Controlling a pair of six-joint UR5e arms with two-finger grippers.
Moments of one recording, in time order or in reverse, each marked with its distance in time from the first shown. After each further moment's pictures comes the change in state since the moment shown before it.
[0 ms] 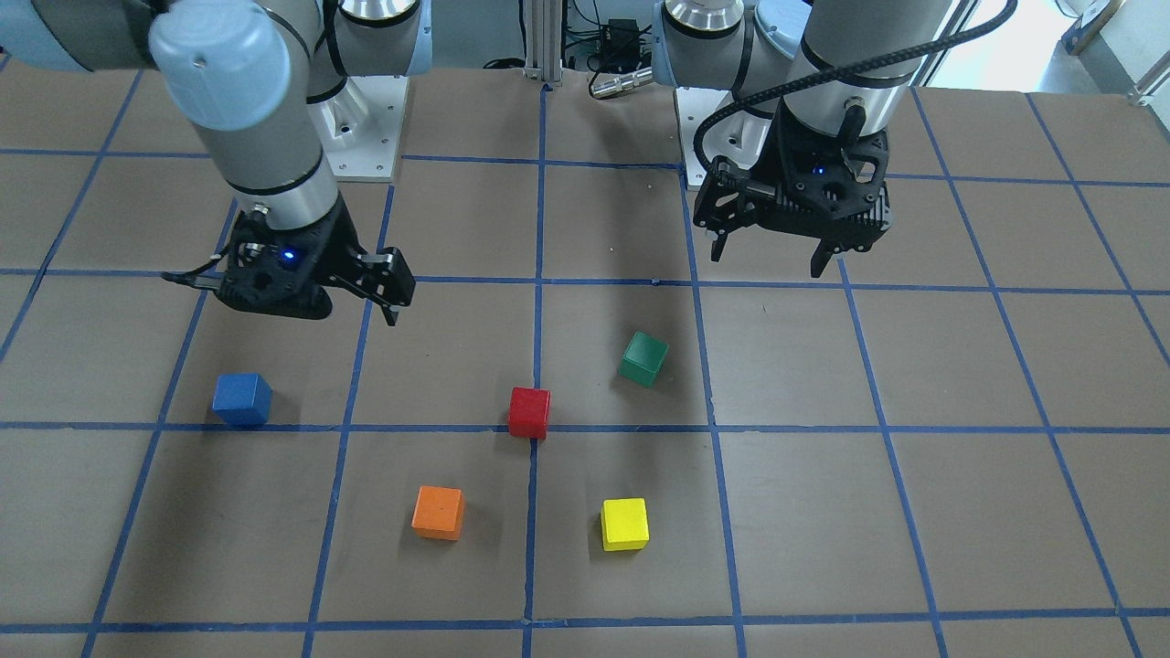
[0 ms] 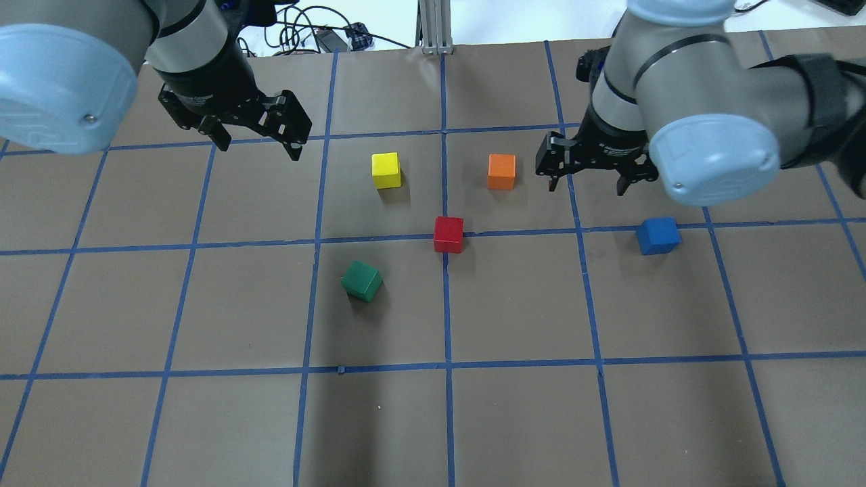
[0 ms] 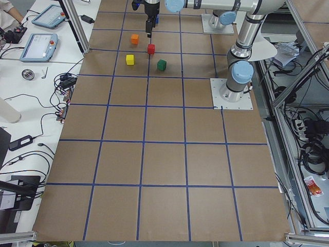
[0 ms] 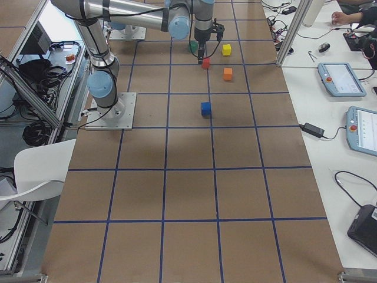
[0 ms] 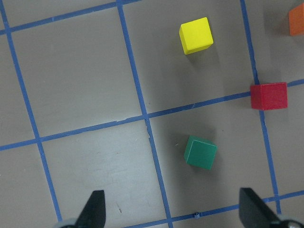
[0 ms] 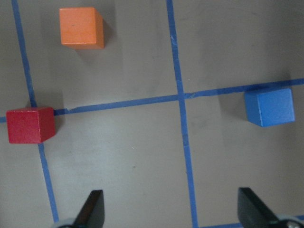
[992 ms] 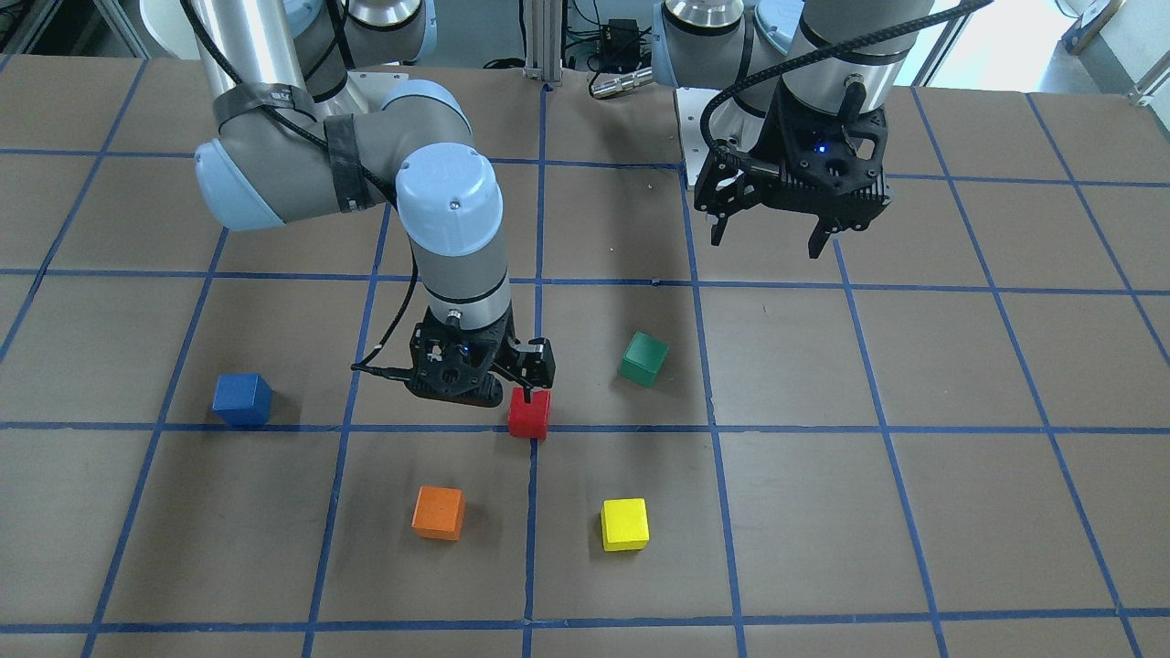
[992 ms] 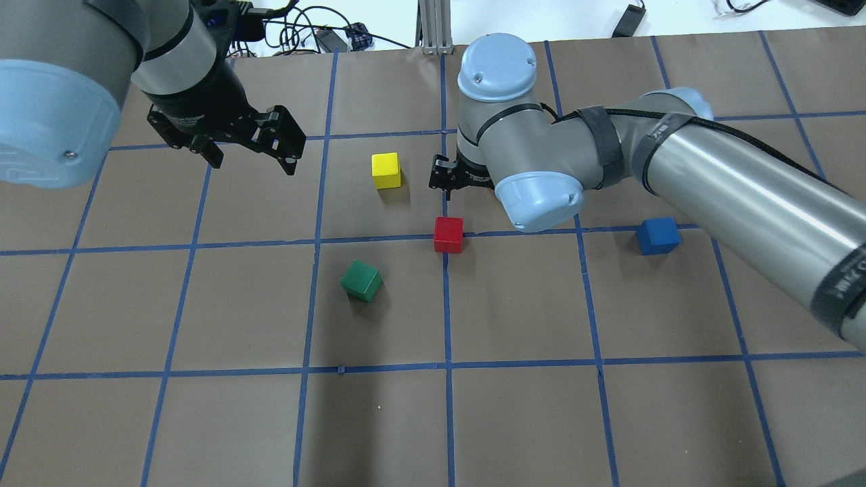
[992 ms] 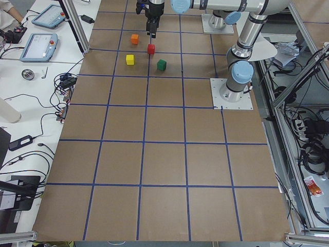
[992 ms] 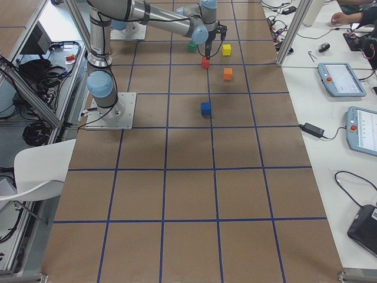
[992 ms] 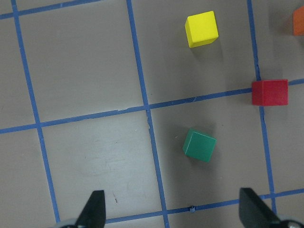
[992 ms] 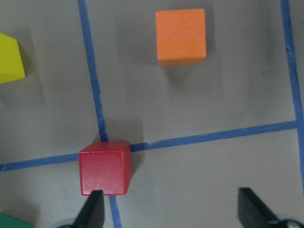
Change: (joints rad) left arm 0.003 0.044 -0.052 0.008 -0.002 -0.026; right arm 0.203 0.269 -0.091 -0.224 -0.004 0.258
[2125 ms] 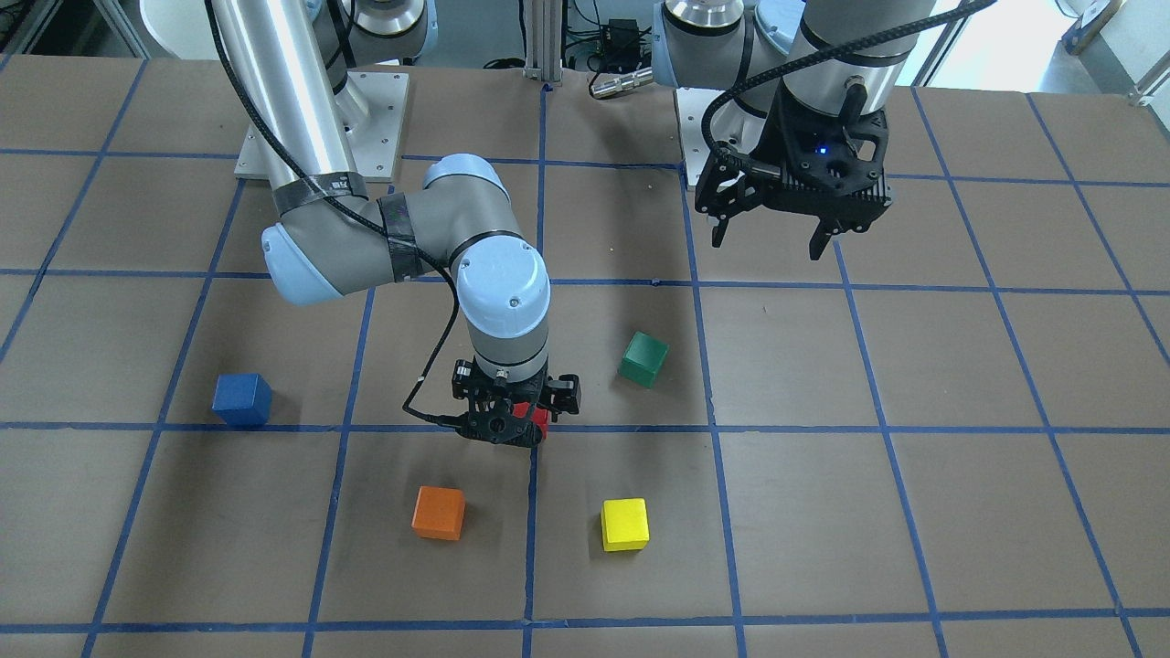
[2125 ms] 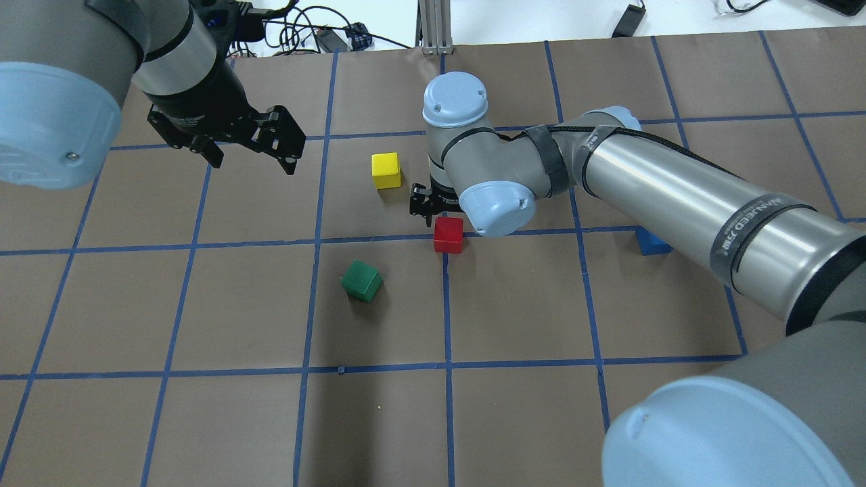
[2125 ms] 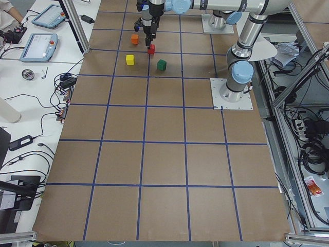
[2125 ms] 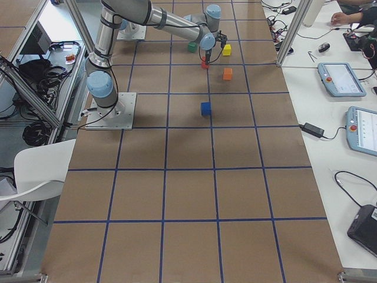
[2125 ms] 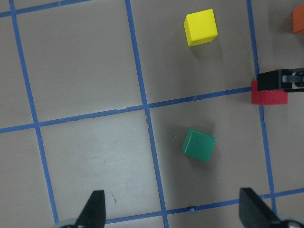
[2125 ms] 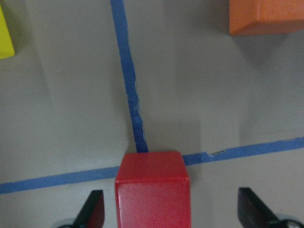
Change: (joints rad) left arm 0.003 0.000 -0.002 0.006 0.001 0.001; right arm 0.033 0.143 -0.038 0.018 0.022 0.018
